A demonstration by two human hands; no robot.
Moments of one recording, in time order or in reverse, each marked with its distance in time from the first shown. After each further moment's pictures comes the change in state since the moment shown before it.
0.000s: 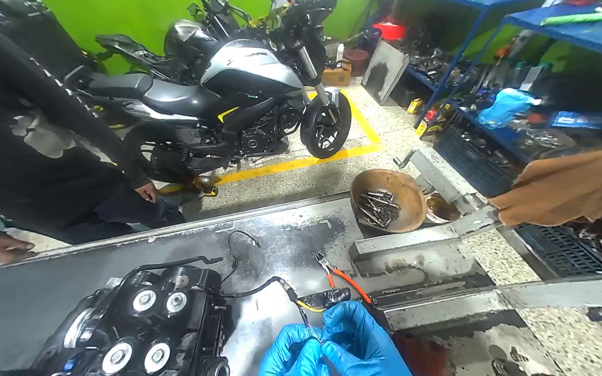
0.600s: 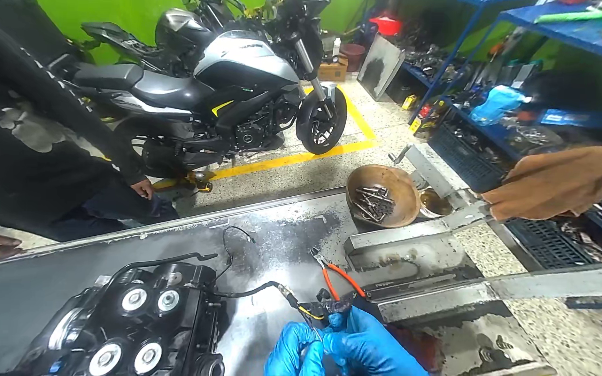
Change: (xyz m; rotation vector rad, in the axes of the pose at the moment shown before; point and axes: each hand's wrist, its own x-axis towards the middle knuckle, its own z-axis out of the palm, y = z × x) left_hand 0.004 -0.020 -0.004 0.383 -0.087 0.238; right_hand 0.010 -0.003 -0.015 0.212 -0.003 0.440
